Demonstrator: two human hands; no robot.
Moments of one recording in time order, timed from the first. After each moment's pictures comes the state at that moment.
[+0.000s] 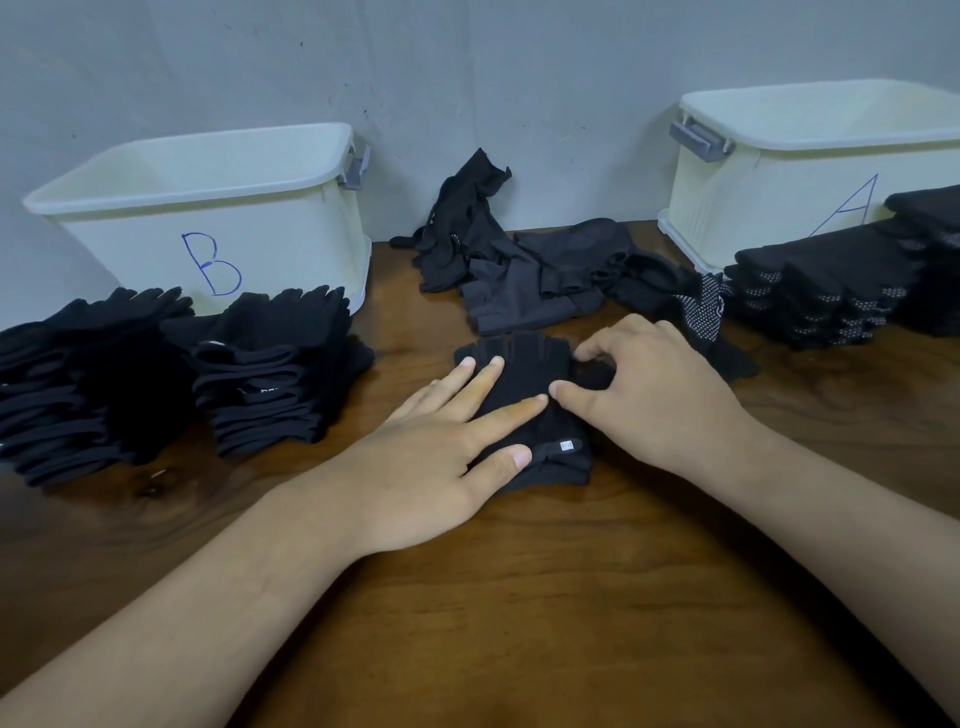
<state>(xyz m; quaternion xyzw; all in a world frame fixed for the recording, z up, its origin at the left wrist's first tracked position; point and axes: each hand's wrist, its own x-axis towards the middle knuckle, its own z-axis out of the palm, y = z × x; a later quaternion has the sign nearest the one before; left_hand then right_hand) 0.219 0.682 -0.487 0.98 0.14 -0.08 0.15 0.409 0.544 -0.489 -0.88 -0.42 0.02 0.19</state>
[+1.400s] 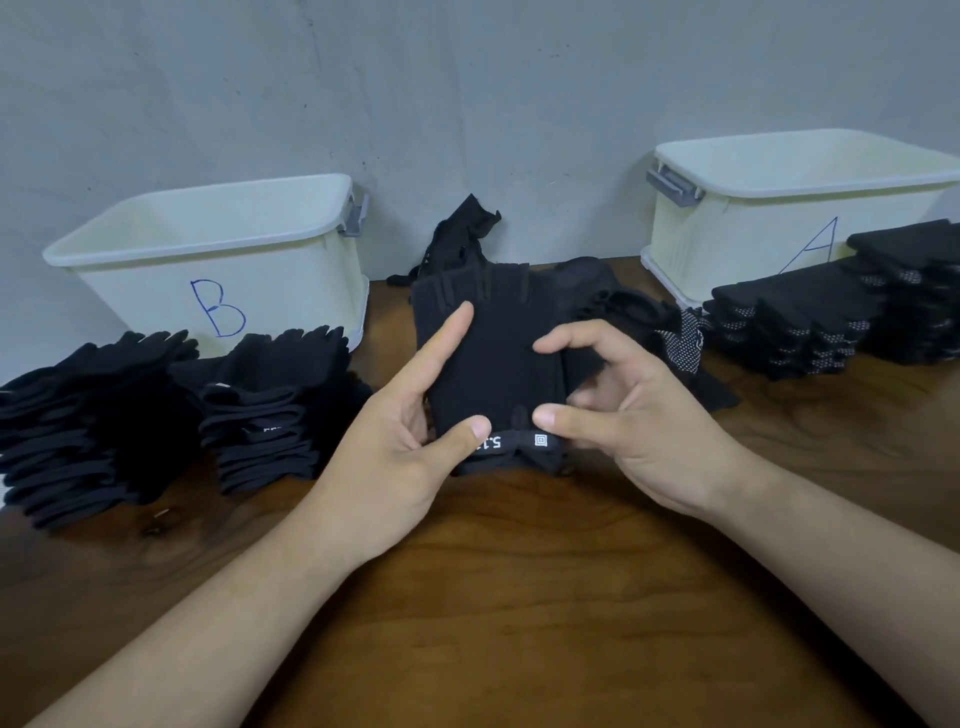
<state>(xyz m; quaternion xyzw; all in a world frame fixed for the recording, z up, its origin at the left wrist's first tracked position) 0.214 0.681 -0.477 0.77 0.10 0.25 0.57 0.398 0.531 -0.478 -0.53 -0.43 0.35 0.64</state>
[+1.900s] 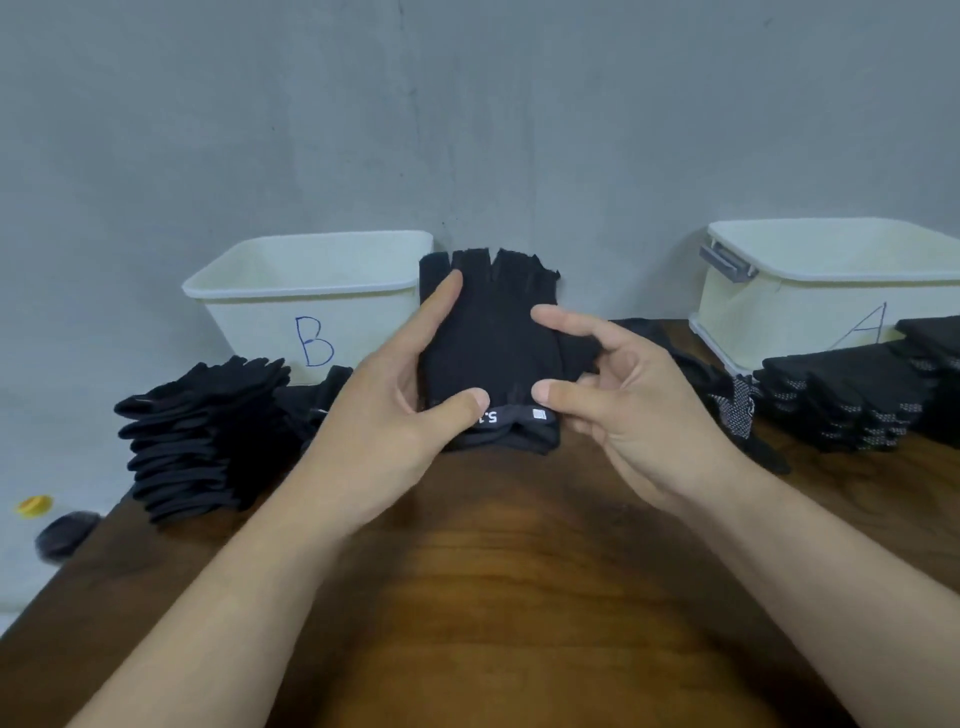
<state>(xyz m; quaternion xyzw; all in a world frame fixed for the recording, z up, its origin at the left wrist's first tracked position) 0.173 0.705 -0.406 0.76 0.14 0.33 0.54 0.353 0.581 -0.419 -0.53 -0.41 0.30 0.67</state>
